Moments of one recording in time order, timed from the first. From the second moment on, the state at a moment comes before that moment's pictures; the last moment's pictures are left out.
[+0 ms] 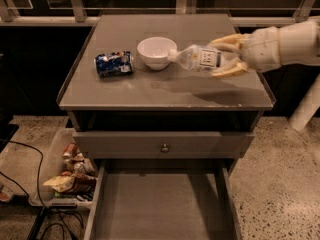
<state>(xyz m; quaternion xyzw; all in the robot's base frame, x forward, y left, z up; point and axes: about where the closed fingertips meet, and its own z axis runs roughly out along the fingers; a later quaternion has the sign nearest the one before) 0.618 -0.172 0.919 -0.68 0.51 0.08 0.52</state>
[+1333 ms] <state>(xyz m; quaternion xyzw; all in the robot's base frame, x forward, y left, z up) 0.652 -0.157 0.864 -0.69 0.54 0.12 0.46</state>
